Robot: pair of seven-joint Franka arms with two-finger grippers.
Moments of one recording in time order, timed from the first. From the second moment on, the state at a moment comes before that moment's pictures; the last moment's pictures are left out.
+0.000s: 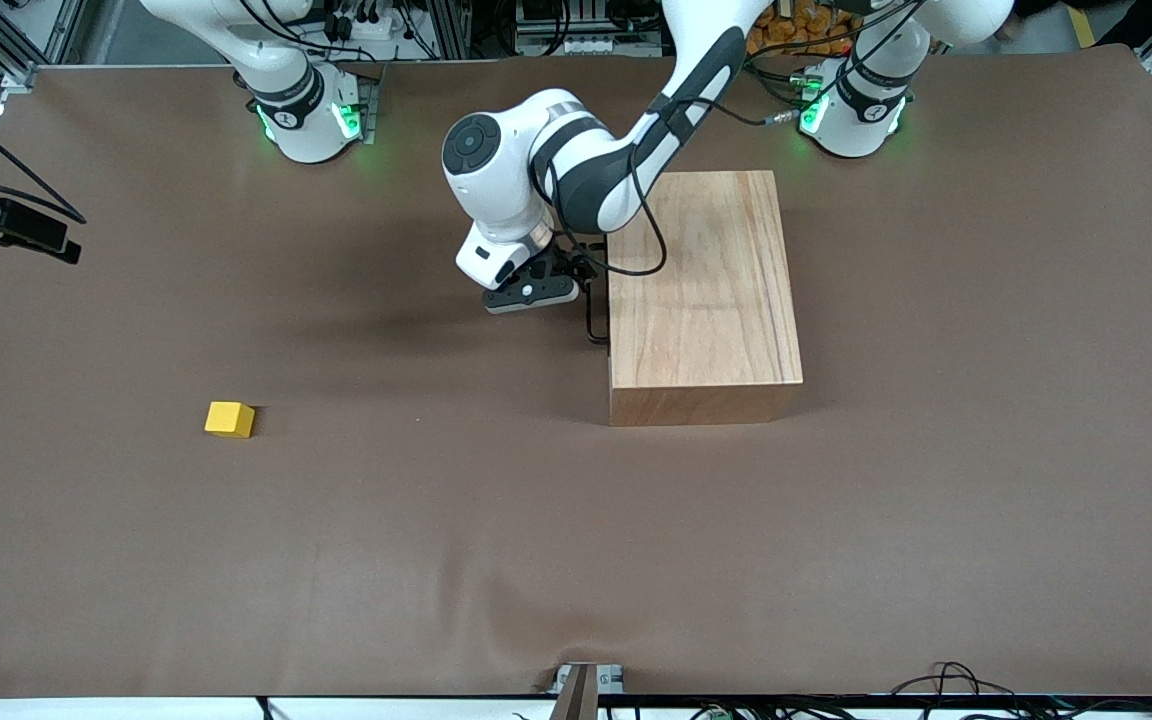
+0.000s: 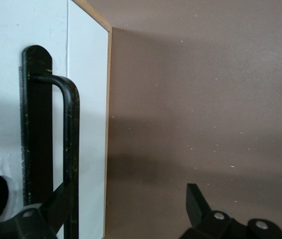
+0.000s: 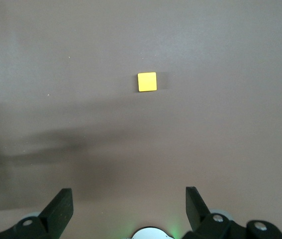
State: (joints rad) left arm -1.03 0.74 0.07 -1.25 0.07 1.83 -1.07; right arm 0.00 0.04 -0.08 -1.49 0.03 1.41 0.03
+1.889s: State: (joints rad) left arm -1.05 0.77 0.04 -1.24 0.09 1.93 -1.04; right arm -0.02 0.39 -0.09 -1.75 0.03 2.04 0.03
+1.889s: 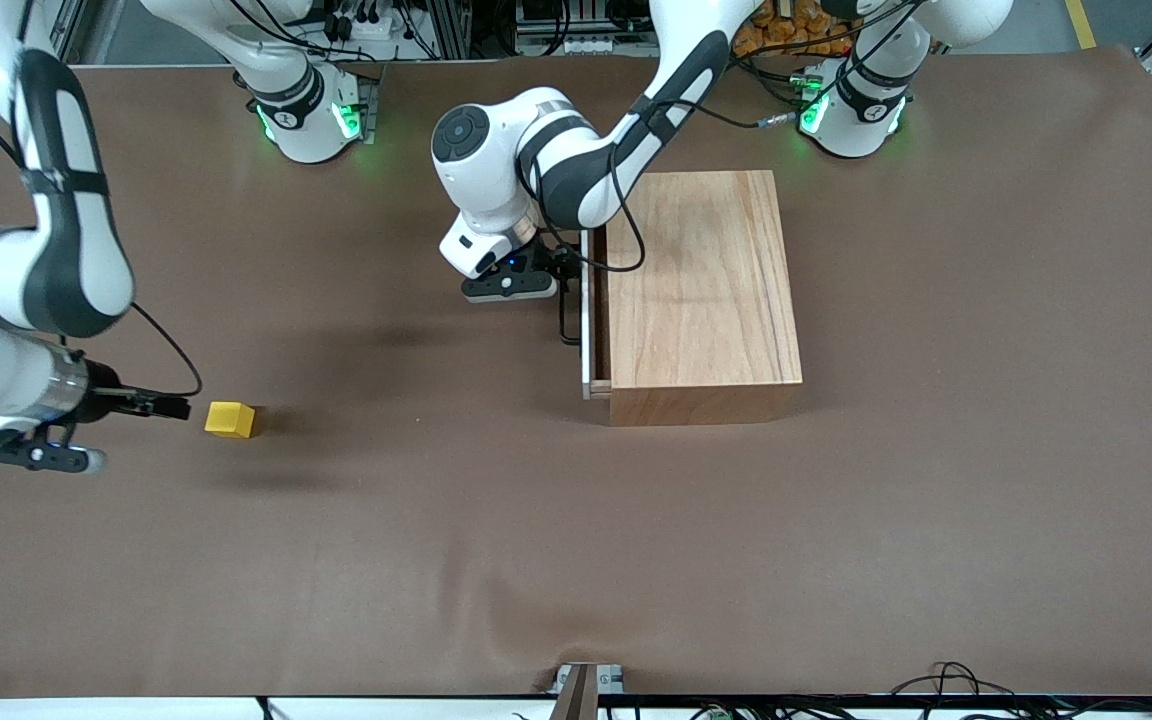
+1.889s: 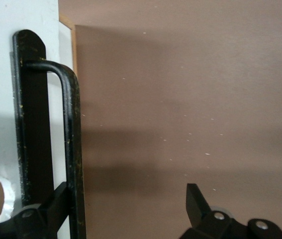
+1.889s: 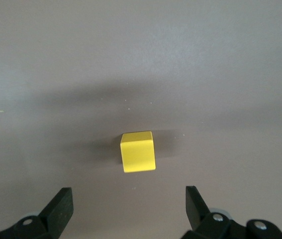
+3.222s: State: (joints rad) left arm -1.05 0.78 -0.03 -1.24 0.07 2.11 -1.04; right arm -0.02 0.64 -0.09 -1.78 0.03 2.20 0.02
